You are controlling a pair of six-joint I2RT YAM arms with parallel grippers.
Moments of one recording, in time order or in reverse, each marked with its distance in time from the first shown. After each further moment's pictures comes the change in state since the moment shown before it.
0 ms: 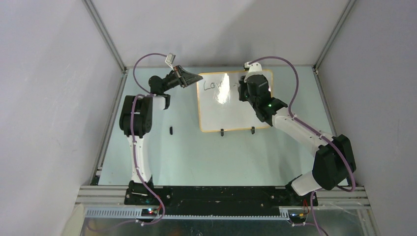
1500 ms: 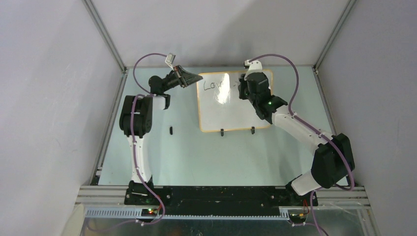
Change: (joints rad) left arm 0.000 0.000 0.000 0.000 0.000 0.000; right arm -0.009 0.017 0.038 -0.023 -0.003 0.003
